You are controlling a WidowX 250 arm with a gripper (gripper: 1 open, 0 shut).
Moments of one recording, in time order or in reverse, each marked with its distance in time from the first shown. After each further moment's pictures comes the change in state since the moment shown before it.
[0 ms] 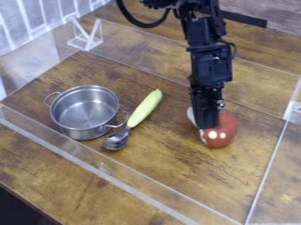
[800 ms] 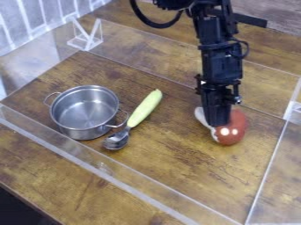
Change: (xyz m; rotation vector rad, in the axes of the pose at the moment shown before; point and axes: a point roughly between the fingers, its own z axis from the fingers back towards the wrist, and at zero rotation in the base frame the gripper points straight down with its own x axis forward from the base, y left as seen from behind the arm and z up) arm 0.017 -0.006 -0.001 -0.007 -0.002 0.131
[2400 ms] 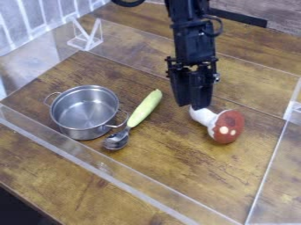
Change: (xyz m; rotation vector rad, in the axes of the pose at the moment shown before) arm -0.035 0.013 0.033 0.011 -0.023 0.205
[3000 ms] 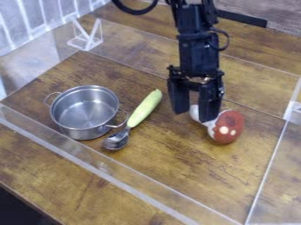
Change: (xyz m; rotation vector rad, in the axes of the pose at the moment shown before) arm -0.002 -0.007 -0.002 0.064 0.028 0.012
